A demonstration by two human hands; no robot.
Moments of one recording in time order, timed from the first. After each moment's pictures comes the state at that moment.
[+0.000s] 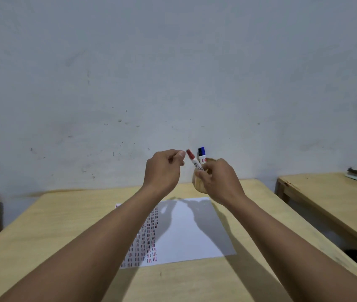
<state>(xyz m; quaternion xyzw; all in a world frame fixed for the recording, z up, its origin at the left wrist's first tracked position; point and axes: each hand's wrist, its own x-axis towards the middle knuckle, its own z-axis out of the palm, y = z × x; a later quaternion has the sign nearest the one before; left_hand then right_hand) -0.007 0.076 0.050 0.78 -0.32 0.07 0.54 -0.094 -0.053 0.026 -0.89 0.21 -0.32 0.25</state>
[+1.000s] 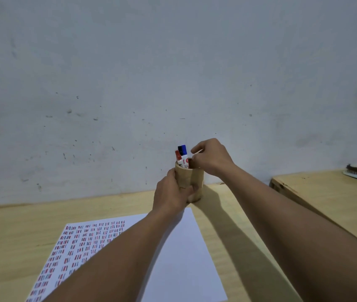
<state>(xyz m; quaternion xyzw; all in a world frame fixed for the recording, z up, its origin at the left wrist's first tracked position) 0.039 -0.055 -0.046 0.79 -0.31 -0.04 0.52 -0.013 -0.177 0.034 -0.87 0.28 -0.26 0.32</state>
